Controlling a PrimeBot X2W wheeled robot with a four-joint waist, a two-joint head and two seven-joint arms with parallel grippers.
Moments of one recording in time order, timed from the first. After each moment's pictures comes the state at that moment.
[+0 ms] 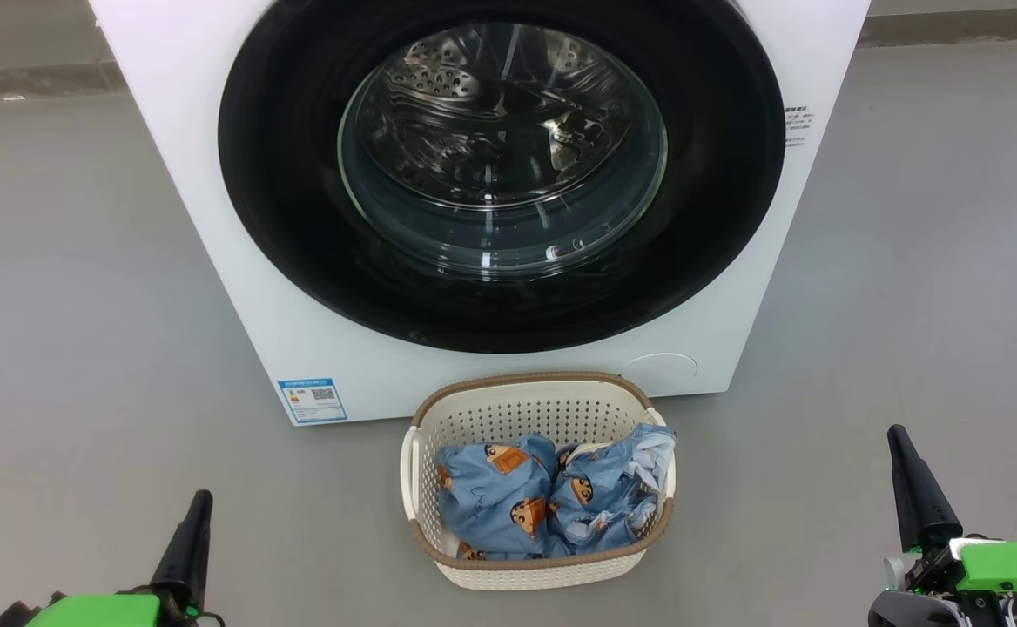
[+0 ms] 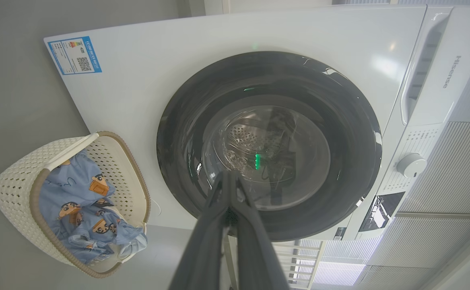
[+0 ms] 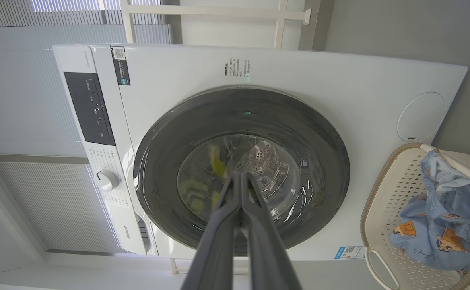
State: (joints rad) left arm -0.07 0.08 0.01 0.27 -1.68 -0.13 0.05; right arm -0.08 -0.07 -0.10 0.28 1.64 0.13 0.08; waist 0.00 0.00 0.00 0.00
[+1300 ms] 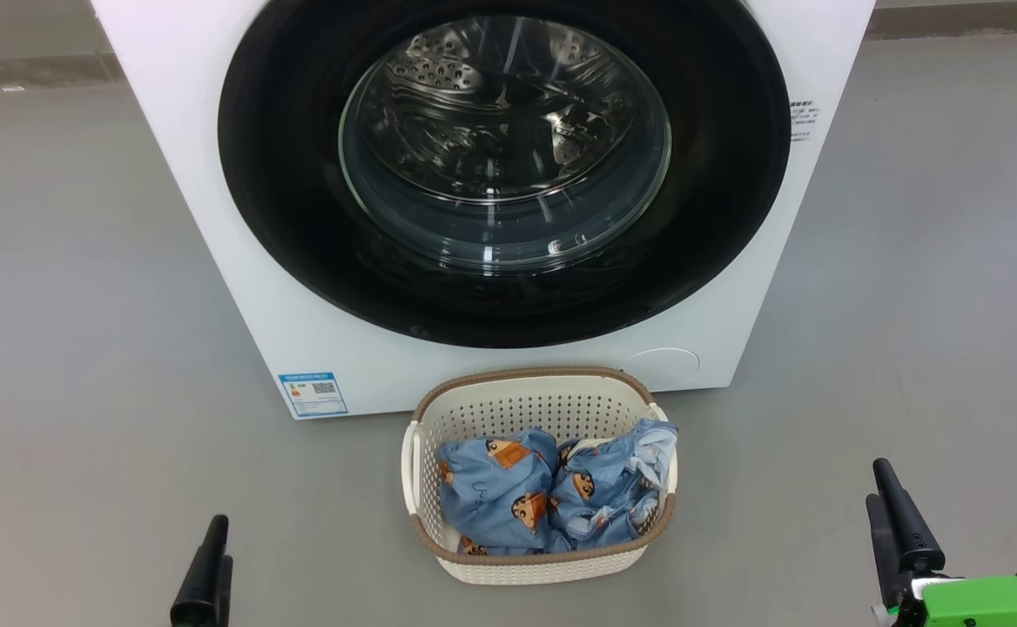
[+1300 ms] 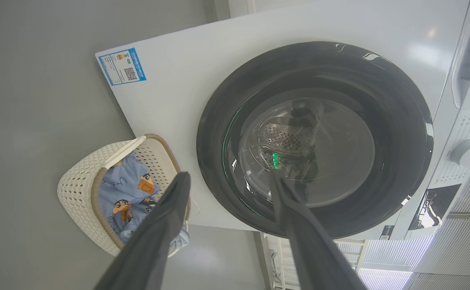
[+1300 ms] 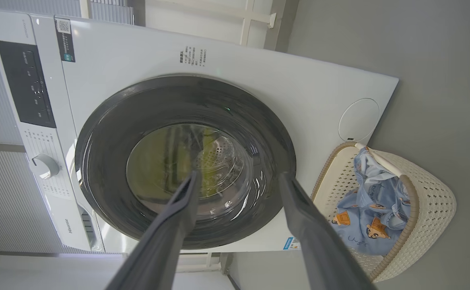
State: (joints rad) left arm -0.01 0.05 -0.01 0.29 -1.54 -0.13 -0.01; right arm -0.03 -0.06 -0.06 0.34 1.51 0.13 0.02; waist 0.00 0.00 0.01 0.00
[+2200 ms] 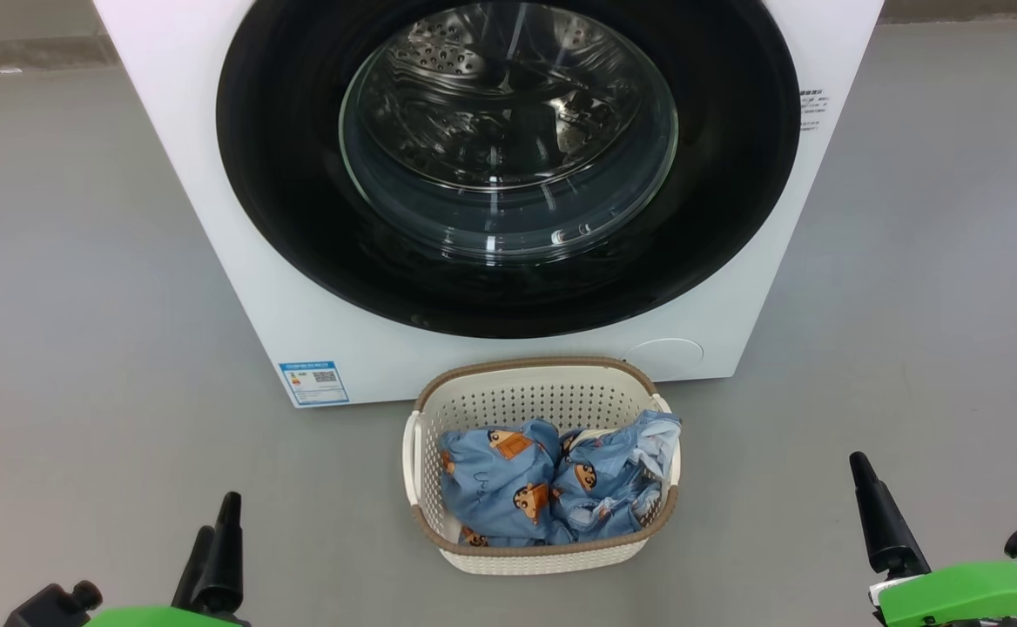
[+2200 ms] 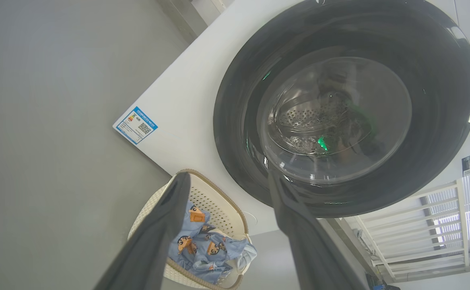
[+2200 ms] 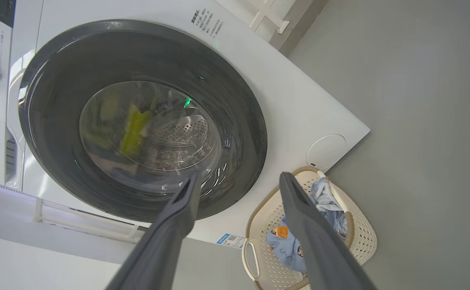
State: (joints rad) left arm -0.02 0.05 -0.02 0.24 -1.07 -0.13 -0.07; right arm -0.03 -0.09 -0.02 0.32 1.11 0.13 -0.05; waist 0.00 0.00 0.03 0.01
